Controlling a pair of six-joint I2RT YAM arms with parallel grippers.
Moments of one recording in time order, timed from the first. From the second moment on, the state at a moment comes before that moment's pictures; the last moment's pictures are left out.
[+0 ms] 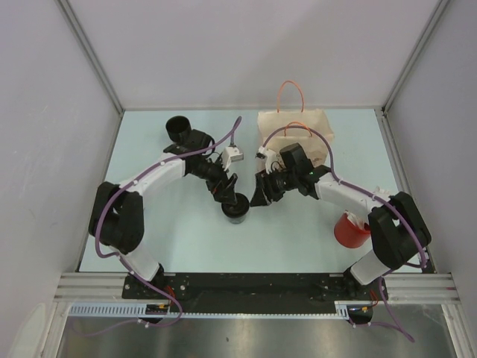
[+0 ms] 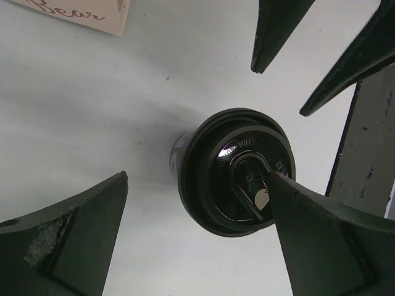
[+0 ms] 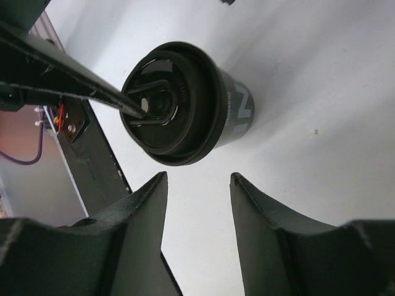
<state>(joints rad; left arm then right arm) -0.41 1.67 1.22 -0.67 0.76 0.51 0.59 1.56 1.02 -0.24 -0.68 0.17</state>
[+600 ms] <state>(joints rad) -0.42 1.68 1.20 -0.66 0.74 0.50 0.61 1.60 1.02 -0.18 -0.60 0.21</state>
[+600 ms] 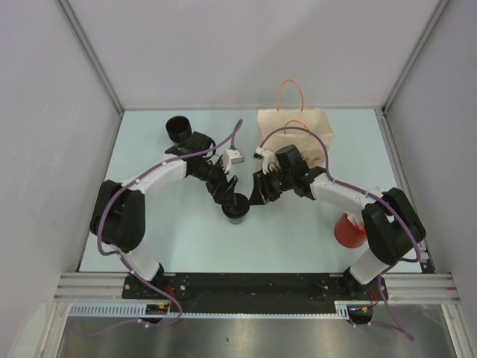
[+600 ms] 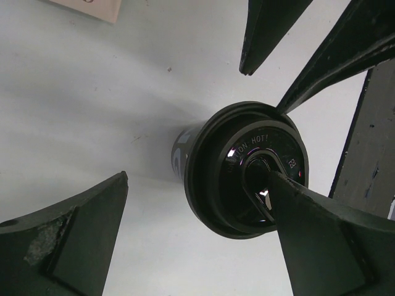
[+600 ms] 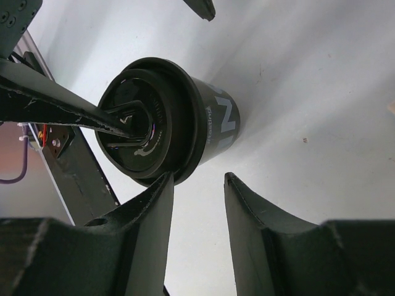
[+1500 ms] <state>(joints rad) -0.42 1.68 1.19 -0.66 0.78 0.50 0.68 1.61 1.04 -0.17 -0.45 0.20</state>
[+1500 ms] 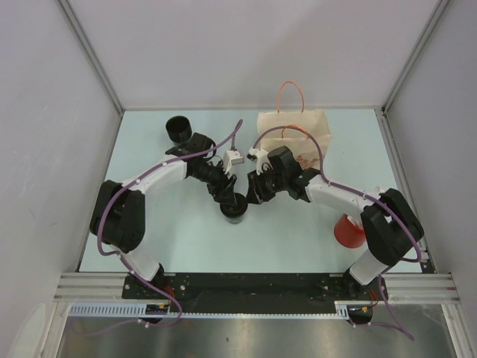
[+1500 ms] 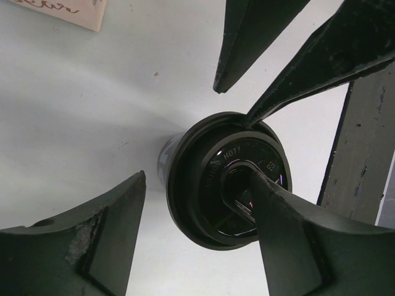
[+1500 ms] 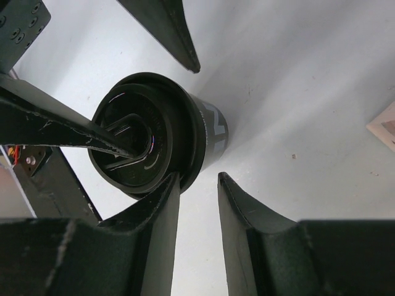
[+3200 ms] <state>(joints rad) -0.43 1.63 1.11 -0.65 0.80 0.51 0.82 1.66 1.10 -0.17 -0.14 0.26</state>
